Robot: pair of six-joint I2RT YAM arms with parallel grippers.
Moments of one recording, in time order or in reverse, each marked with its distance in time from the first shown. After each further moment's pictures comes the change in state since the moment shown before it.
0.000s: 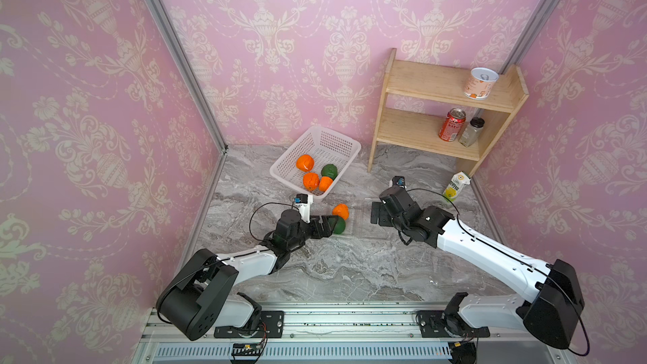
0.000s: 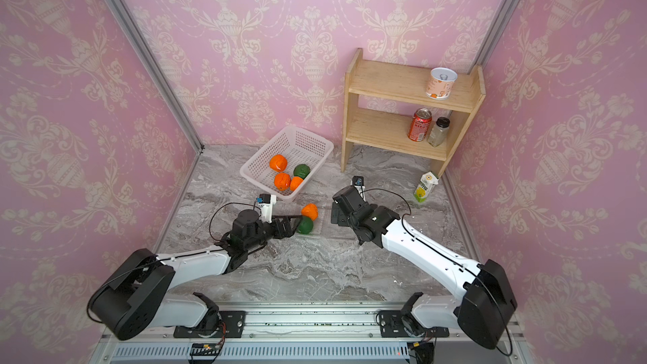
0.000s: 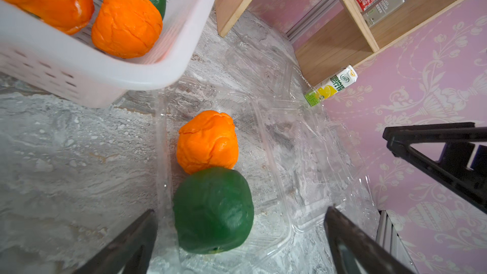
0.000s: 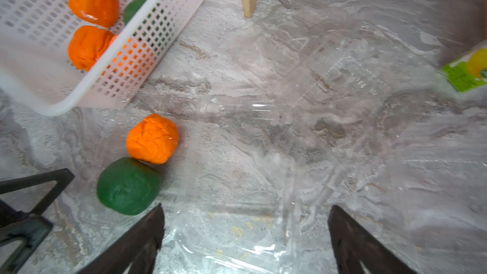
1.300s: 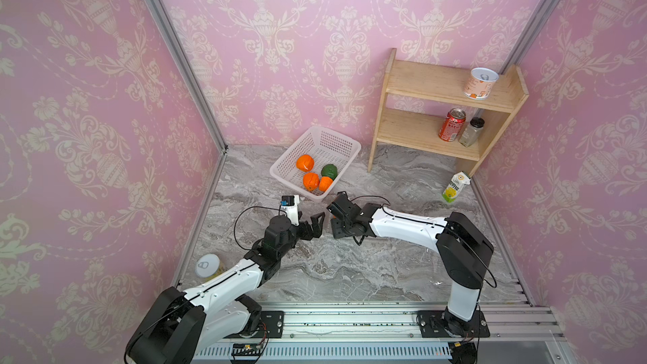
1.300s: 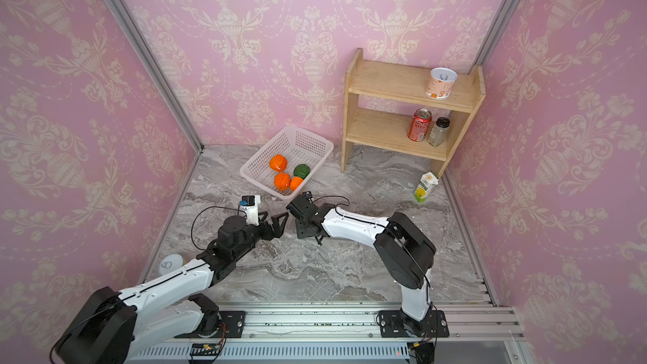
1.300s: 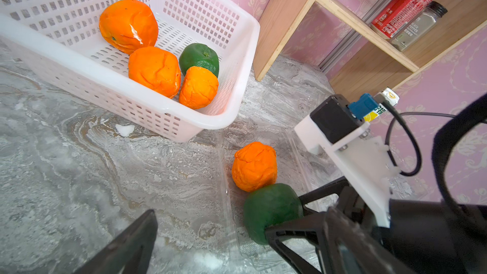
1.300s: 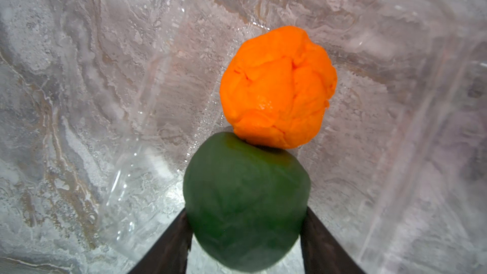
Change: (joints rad) left arm 0.000 -0.269 -0.053 -0.172 -0.239 0.150; right arm 0.148 0.558 0.271 0.053 -0.180 -0.002
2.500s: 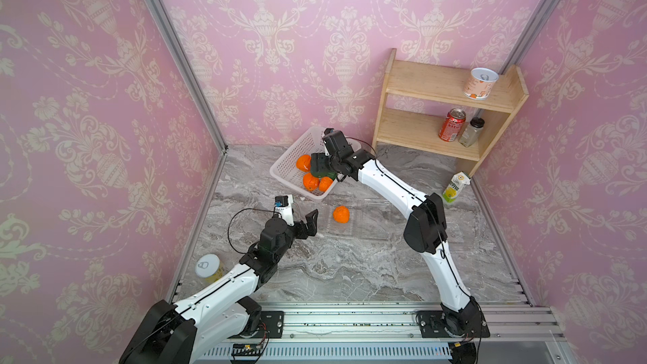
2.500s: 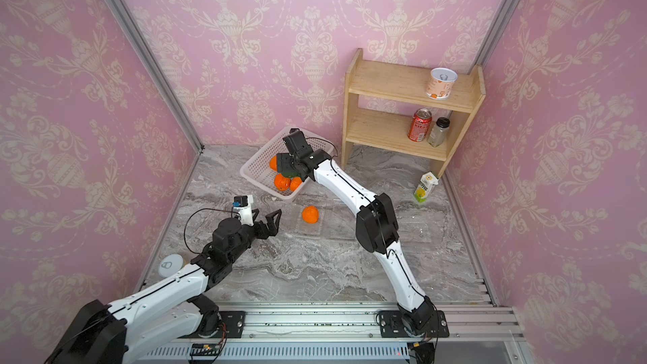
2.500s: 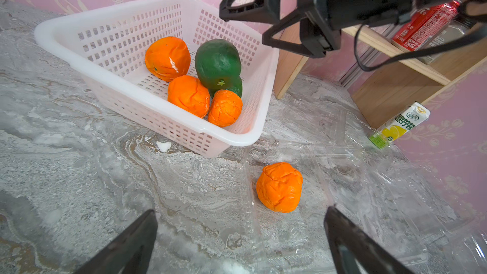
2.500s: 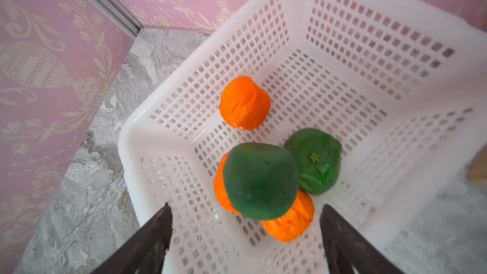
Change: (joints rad) left arm 0.008 -0.087 -0.016 -0.039 -0.115 0.060; right arm -0.220 0.529 1.112 -0.154 -0.134 -0.197
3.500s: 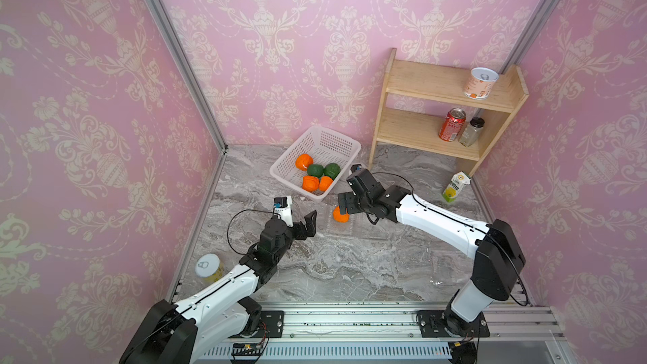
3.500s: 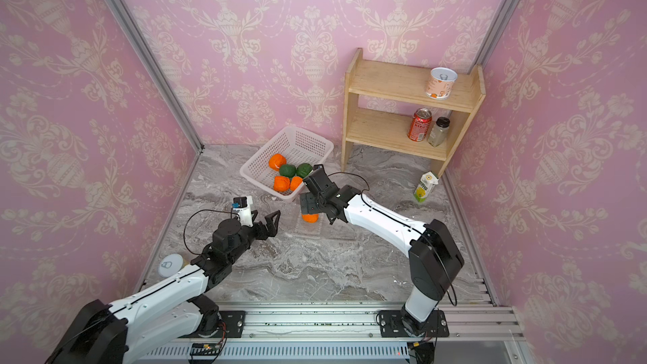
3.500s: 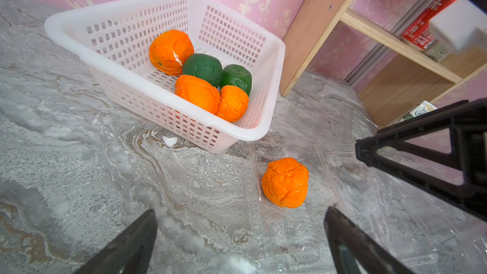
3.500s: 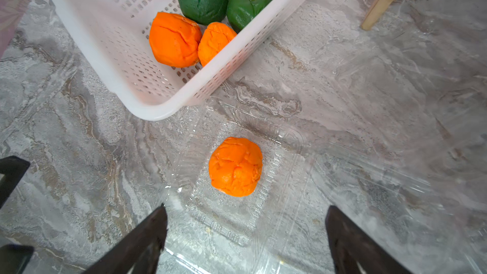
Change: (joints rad) left arm 0.006 0.010 -0.018 0.003 -0.010 0.000; right arm 0.098 -0.686 -1.046 0.139 0.150 0.064
